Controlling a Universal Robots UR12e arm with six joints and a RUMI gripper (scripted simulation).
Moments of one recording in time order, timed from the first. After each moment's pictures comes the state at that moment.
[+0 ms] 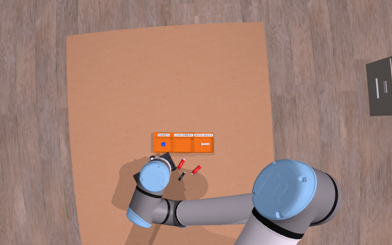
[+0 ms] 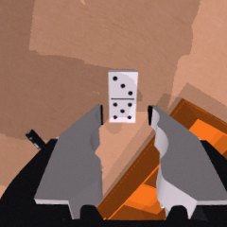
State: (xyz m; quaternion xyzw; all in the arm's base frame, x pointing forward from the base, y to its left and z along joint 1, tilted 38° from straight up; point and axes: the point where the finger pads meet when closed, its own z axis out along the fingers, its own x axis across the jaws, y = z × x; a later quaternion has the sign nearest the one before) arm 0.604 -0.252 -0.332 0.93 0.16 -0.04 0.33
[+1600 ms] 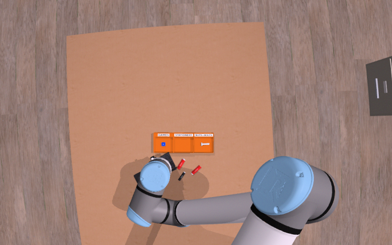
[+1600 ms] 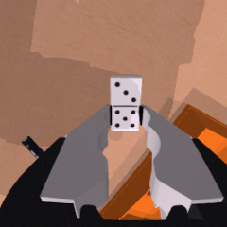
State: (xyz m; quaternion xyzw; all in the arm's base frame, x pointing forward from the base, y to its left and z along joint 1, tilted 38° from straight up) arm 0.603 -0.259 -0.341 0.93 0.16 -0.04 0.33
